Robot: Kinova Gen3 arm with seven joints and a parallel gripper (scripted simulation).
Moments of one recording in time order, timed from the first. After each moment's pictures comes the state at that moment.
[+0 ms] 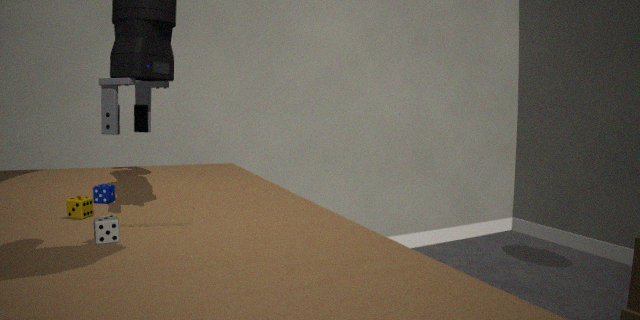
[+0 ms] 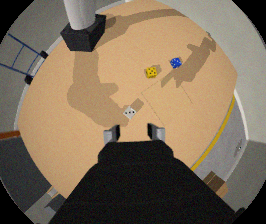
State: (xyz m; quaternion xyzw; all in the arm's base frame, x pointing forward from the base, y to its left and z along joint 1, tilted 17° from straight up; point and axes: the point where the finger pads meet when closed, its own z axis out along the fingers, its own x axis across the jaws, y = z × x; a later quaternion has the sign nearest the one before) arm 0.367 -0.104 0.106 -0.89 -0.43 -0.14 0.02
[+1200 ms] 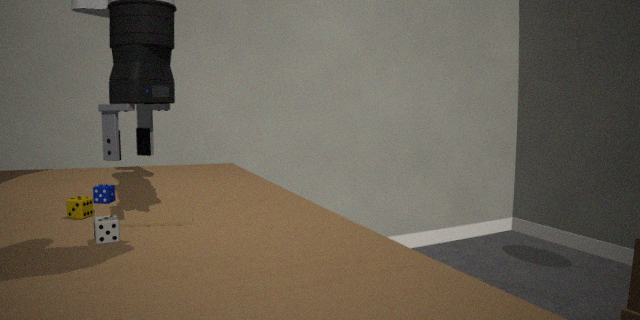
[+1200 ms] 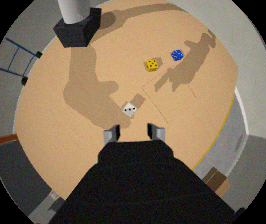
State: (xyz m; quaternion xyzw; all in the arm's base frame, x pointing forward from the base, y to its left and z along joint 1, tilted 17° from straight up) arm 0.376 -0.106 0.077 -0.90 -0.41 -0.15 0.01
